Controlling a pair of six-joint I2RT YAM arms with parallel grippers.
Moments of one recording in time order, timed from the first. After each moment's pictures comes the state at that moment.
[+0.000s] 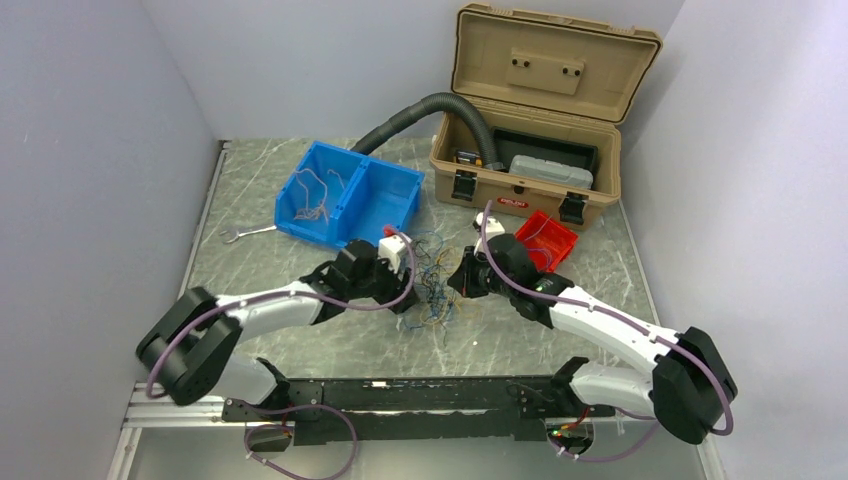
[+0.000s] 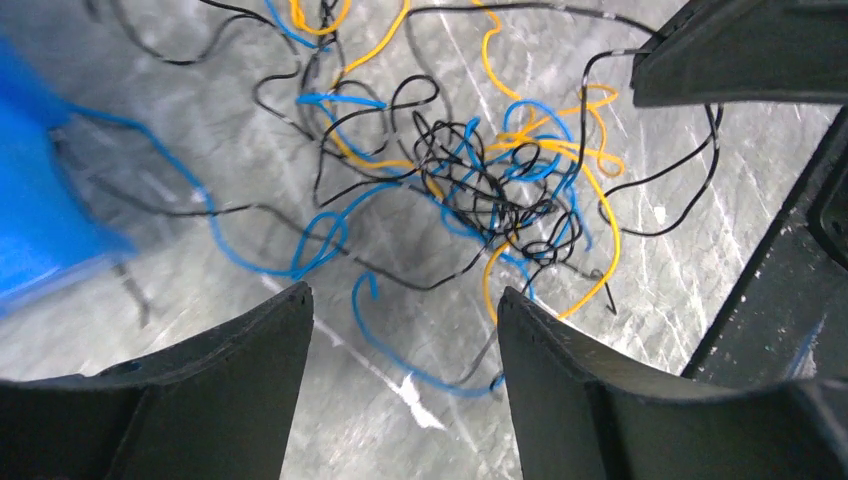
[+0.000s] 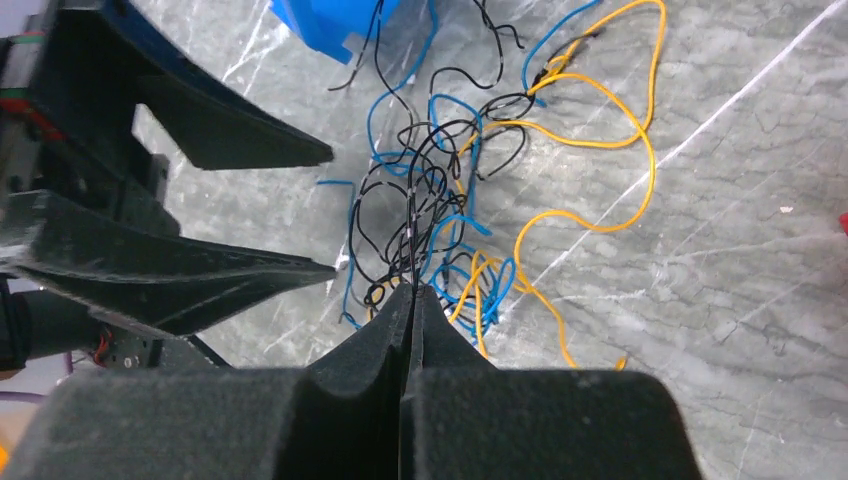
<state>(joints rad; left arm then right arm) -0.73 1.43 0.61 0.20 0.31 -0.20 0.70 1.13 0.61 -0.09 -0.09 0.56</state>
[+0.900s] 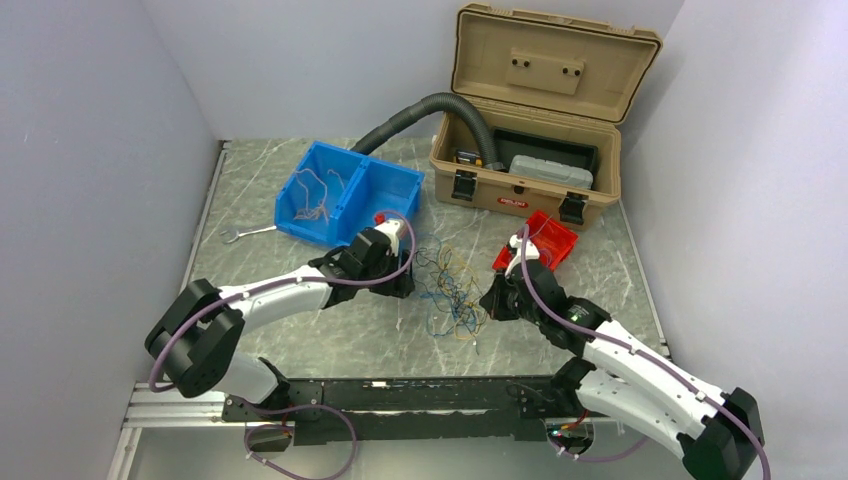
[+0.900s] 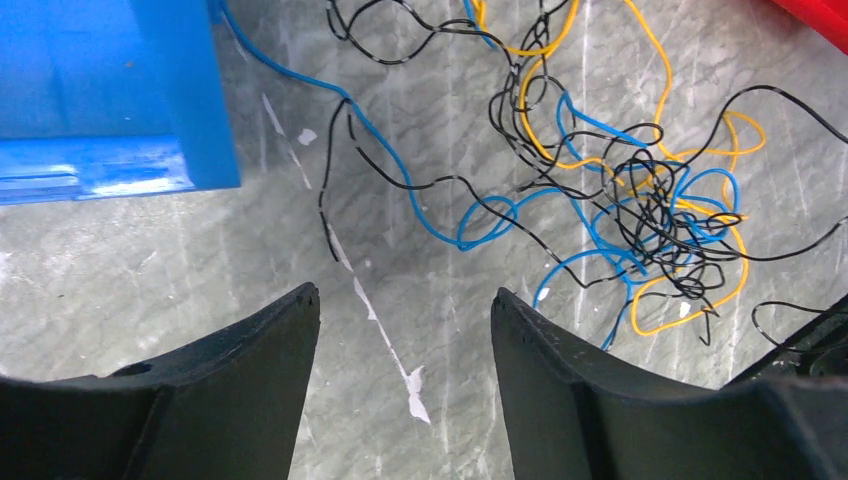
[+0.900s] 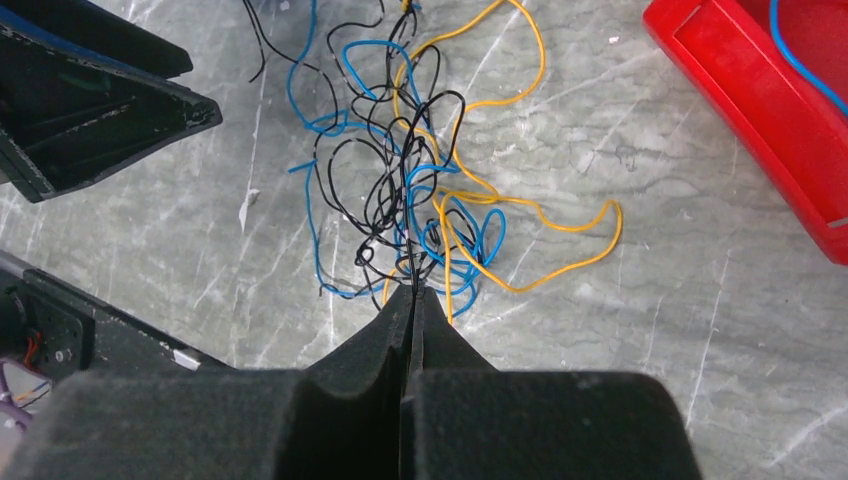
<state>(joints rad) -0.75 1.43 0.76 -0.09 0.02 -0.47 0.71 0.78 0.51 -0.41 0.07 0.61</state>
